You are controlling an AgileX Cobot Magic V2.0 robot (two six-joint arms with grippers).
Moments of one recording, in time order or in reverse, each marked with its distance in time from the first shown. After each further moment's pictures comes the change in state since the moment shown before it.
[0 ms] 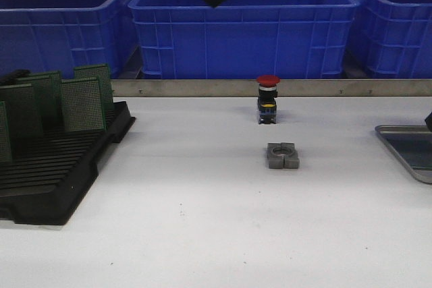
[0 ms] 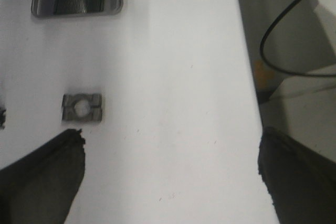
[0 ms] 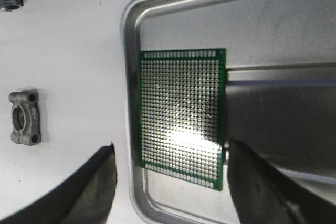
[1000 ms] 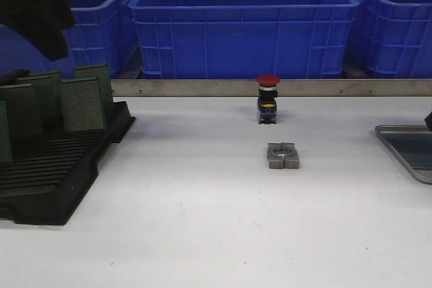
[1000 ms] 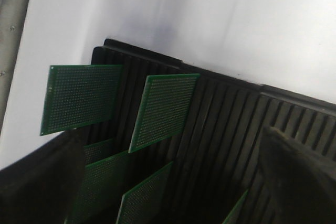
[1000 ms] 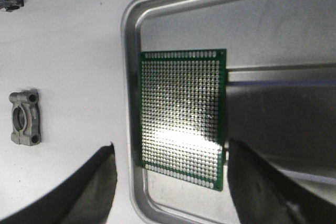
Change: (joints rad) left arm 0.369 0.137 -0.029 0.362 -0.116 0.000; right arm 0.000 0.000 0.000 0.000 0.000 0.000
